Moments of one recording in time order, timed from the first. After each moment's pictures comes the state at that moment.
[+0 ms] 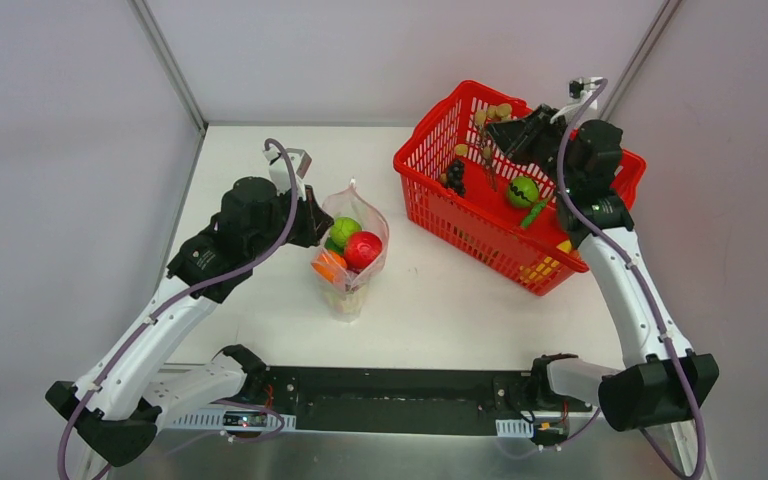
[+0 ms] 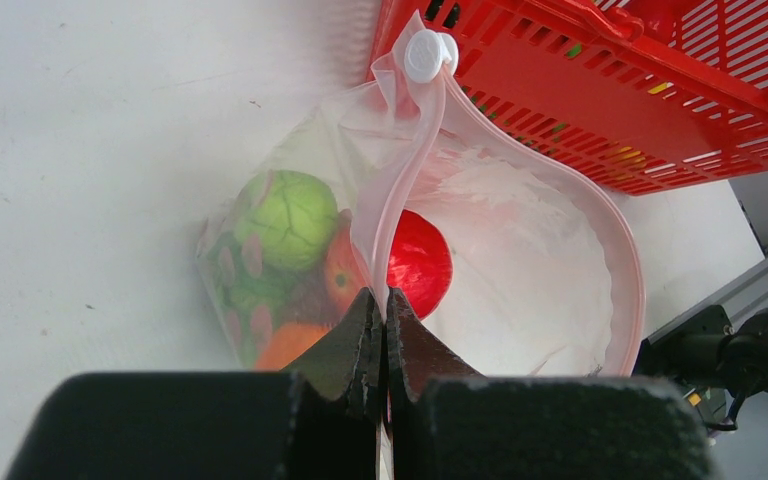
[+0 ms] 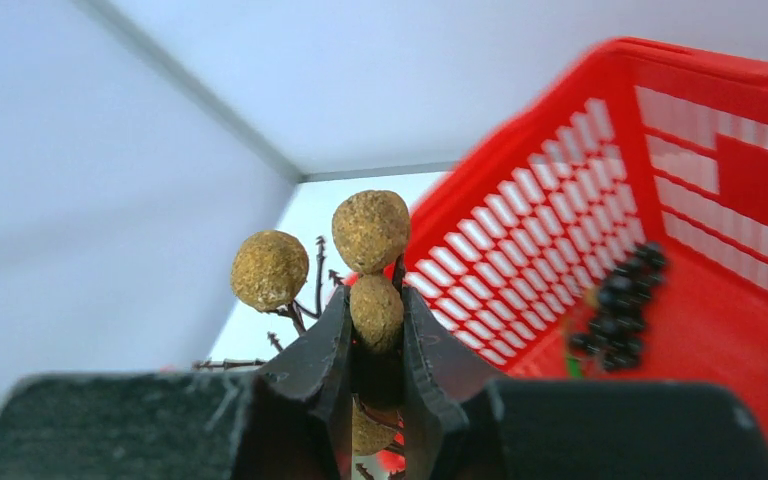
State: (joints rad) left arm -0.60 0.93 1.13 -0.61 -0.02 -0.37; right arm 0.18 1.20 1.20 -0.06 -0.26 0.57
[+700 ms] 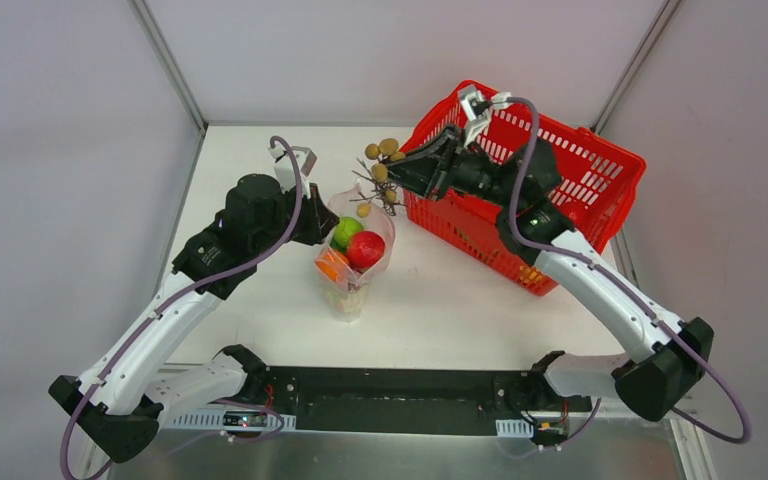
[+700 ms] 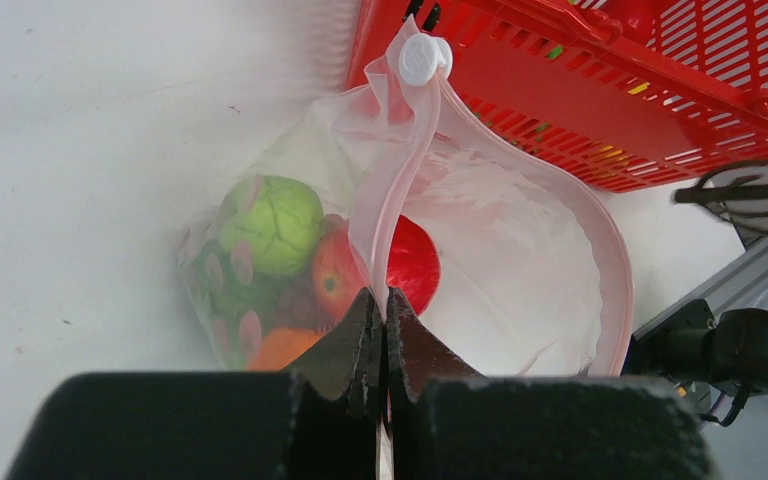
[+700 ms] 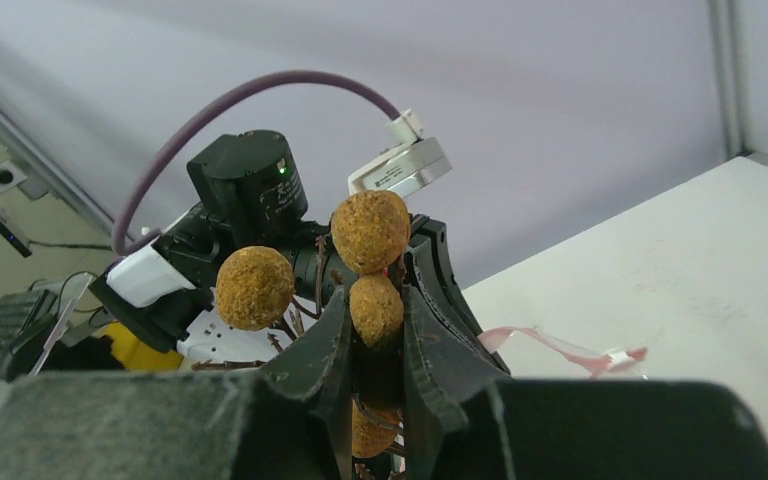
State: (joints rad) left arm -0.60 0.95 1.13 -0.58 0.01 -0.37; right arm 0.65 1.24 1.24 0.35 -0.63 0.71
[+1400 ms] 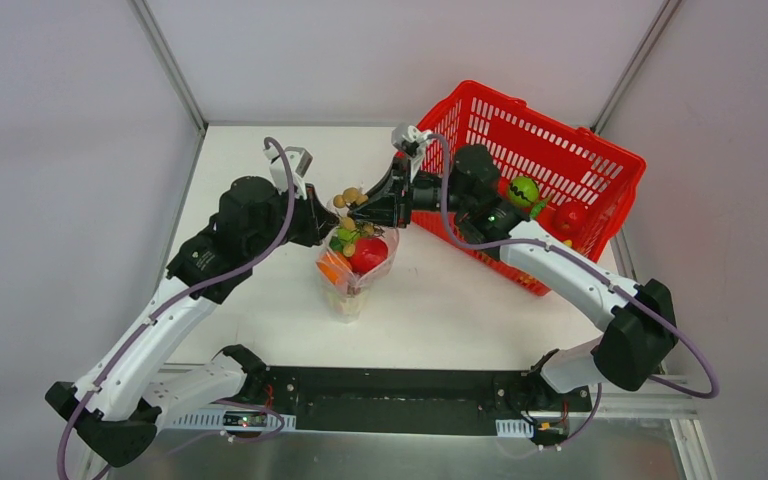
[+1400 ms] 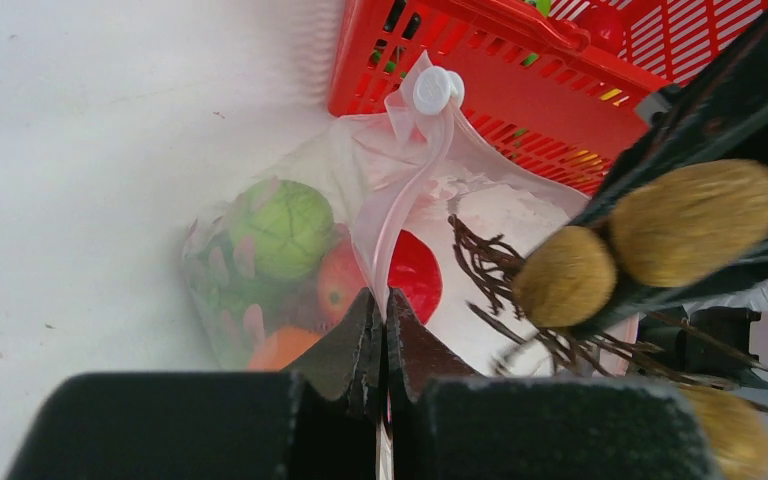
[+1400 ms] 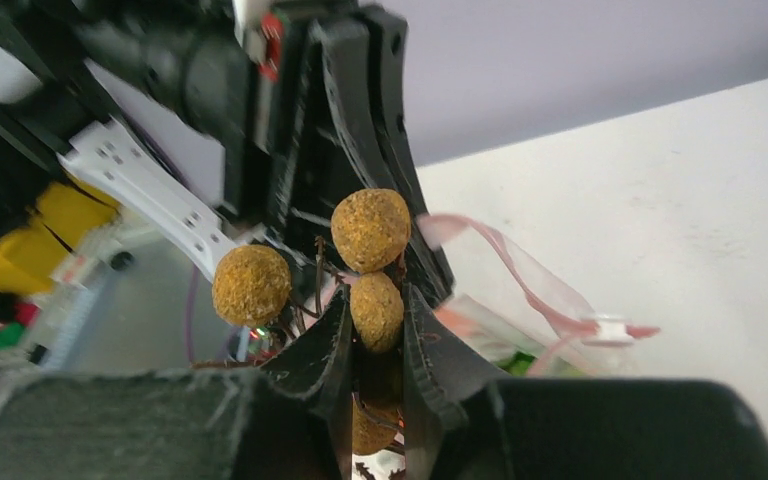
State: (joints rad) left arm -0.61 0.93 1.13 -0.57 0.03 -0.40; right arm 0.75 1.43 1.22 0.29 -0.81 0.38
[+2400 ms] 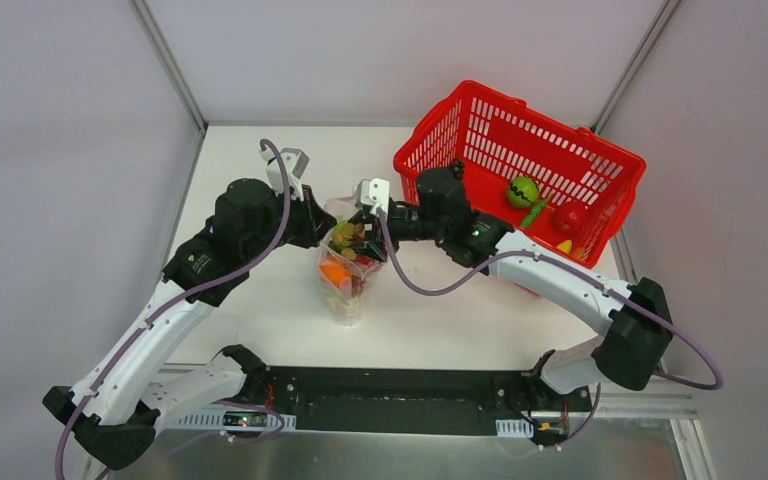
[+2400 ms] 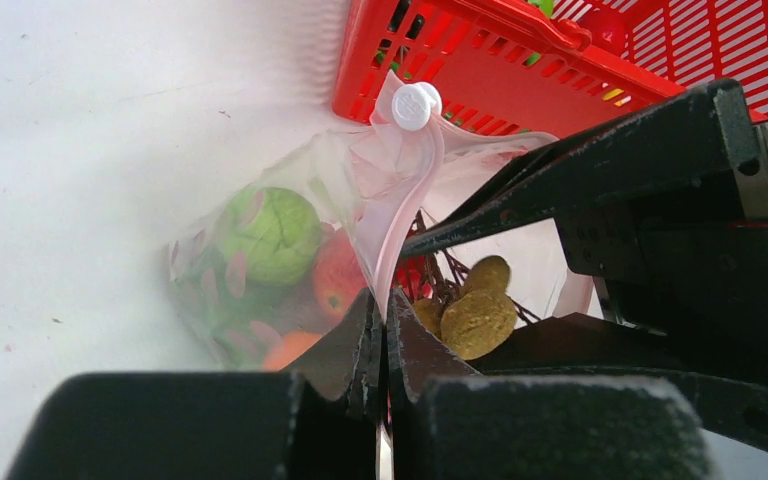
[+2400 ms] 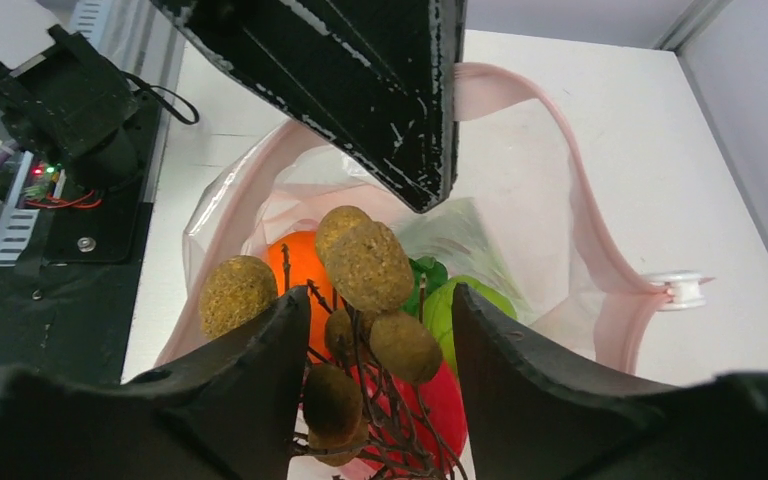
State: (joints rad) left arm -0.61 0.91 1.13 -0.59 0.02 -0.40; right arm 0.88 1.44 1.21 -0.07 -0.61 -0.35
